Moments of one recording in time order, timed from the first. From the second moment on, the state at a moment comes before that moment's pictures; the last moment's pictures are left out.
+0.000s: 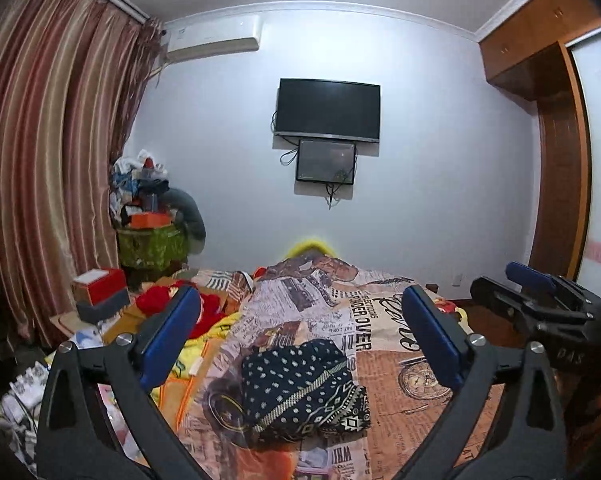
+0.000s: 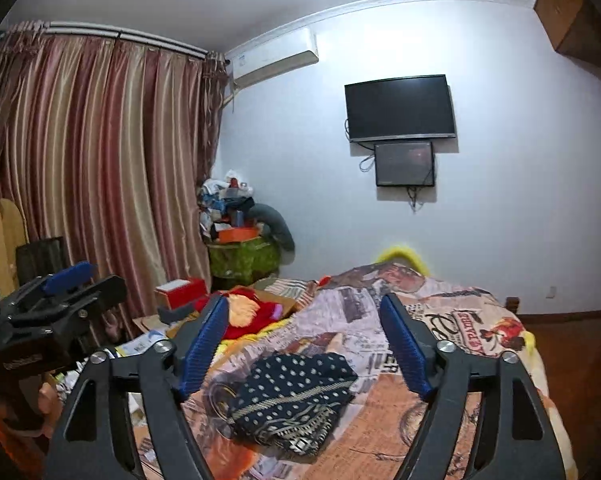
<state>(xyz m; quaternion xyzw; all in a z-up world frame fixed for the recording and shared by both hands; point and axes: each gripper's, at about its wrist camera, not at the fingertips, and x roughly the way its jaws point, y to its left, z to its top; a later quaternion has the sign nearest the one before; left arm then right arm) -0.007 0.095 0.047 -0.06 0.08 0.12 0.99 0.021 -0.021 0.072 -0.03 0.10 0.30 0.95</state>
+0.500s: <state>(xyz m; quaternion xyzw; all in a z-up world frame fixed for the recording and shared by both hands) -0.009 0.103 0.032 -0.09 0.11 0.14 0.98 0.014 -0.018 0.058 -0.04 0.12 0.27 0.96</state>
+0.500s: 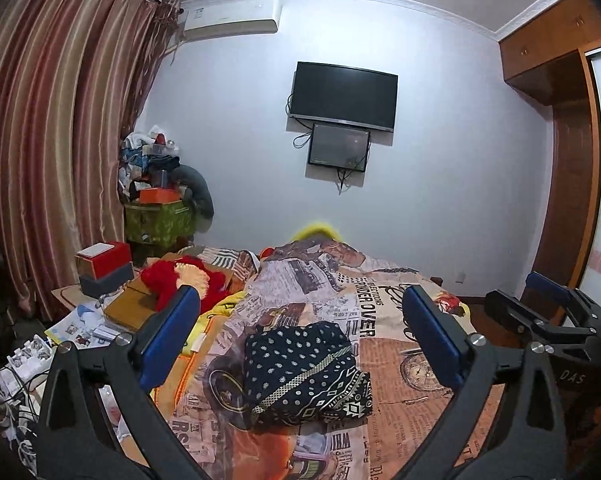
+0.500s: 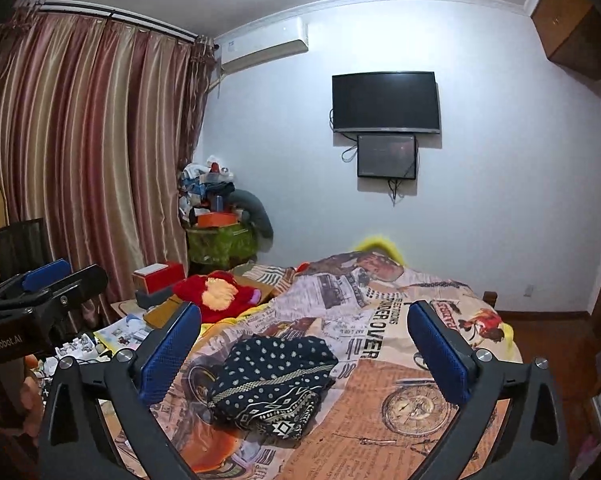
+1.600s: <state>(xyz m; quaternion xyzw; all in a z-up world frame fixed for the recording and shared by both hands) -0.006 0.105 0.027 -0.09 0.11 0.13 0.98 0.013 -0.021 0.060 -0.03 0.12 0.26 0.96</state>
